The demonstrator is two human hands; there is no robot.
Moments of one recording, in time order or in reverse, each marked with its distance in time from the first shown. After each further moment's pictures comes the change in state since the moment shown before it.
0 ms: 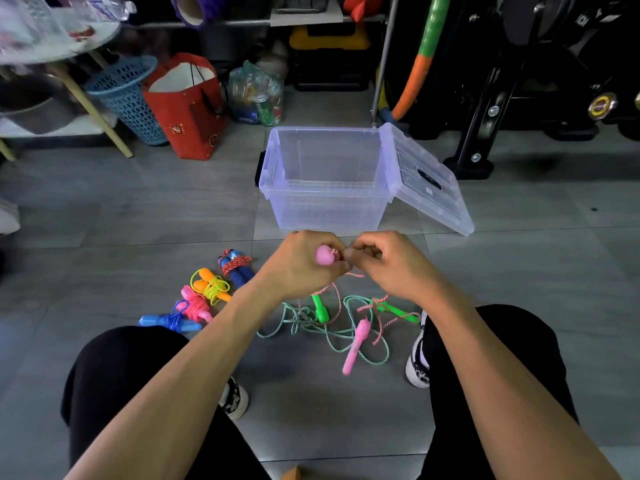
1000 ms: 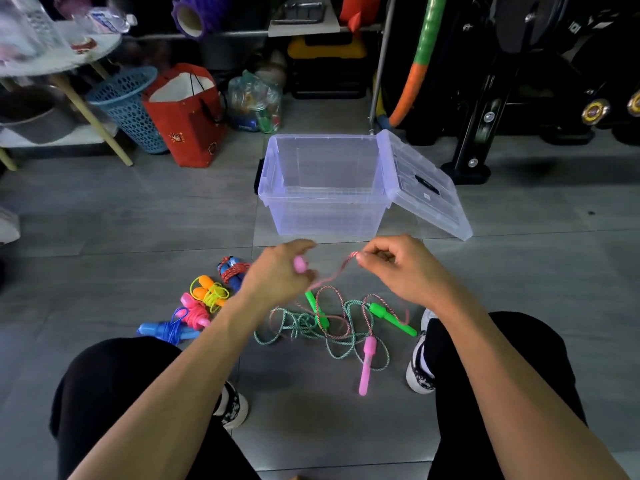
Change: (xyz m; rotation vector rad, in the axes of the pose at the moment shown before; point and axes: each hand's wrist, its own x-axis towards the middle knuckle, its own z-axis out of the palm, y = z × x) left_hand 0.000 -0.037 -0.003 0.168 0.009 -0.257; right_hand -0.007 0.009 -0.015 0.020 0.054 0.047
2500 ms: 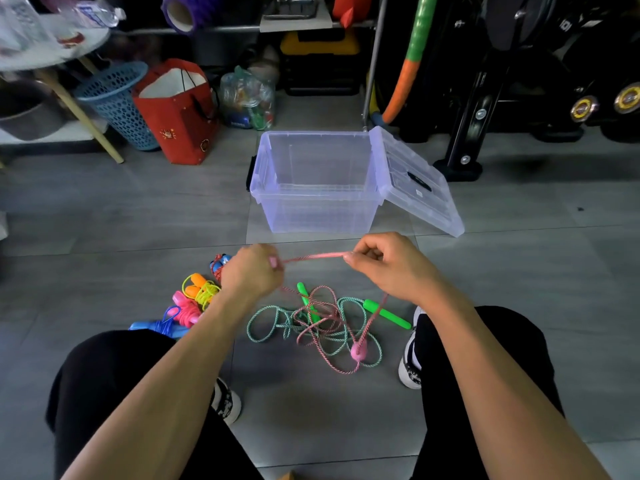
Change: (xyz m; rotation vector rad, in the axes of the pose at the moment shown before) left_hand 0.009 -0.017 0.005 0.245 0.085 -0.227; right_hand -0.004 -0.004 0.000 0.003 -0.032 0.039
